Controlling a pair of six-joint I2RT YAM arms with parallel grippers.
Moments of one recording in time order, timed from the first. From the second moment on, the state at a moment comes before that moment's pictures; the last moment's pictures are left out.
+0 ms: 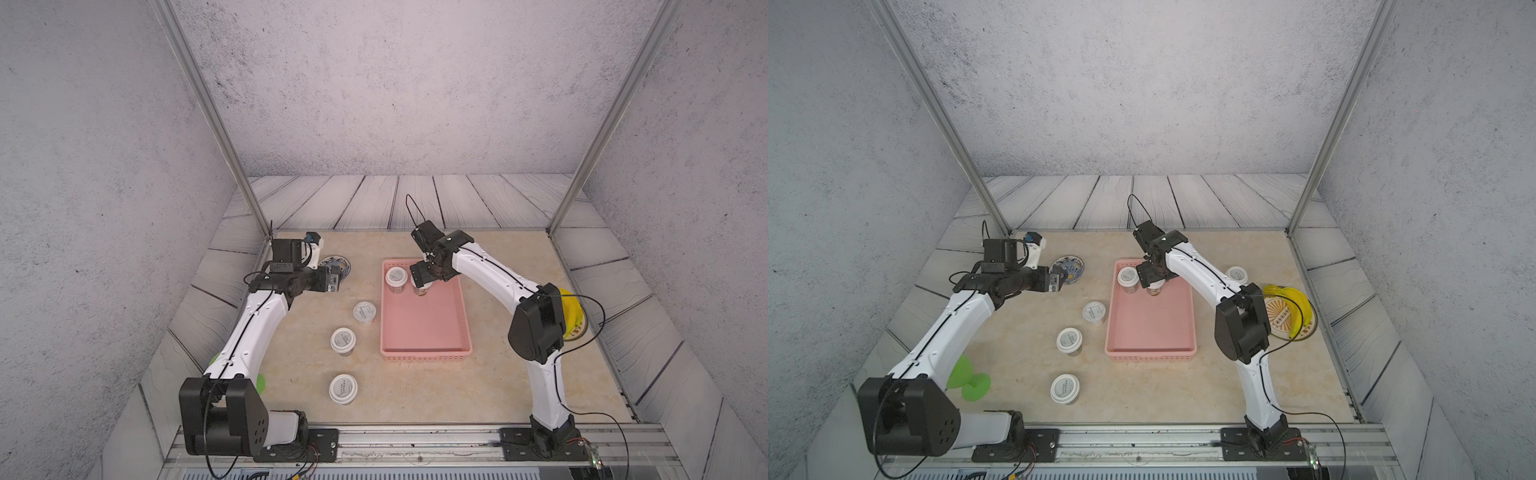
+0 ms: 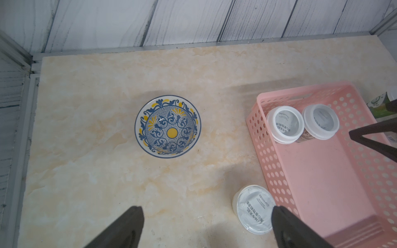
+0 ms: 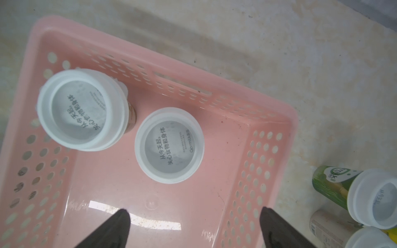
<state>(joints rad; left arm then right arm) -0.06 1.35 1.14 -0.56 0.27 0.07 0.63 2.08 1.97 -1.08 0.23 0.24</state>
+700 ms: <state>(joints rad) -0.06 1.30 1.11 -0.77 0.37 0.27 0.63 1.80 1.64 -0.99 0.32 0.23</state>
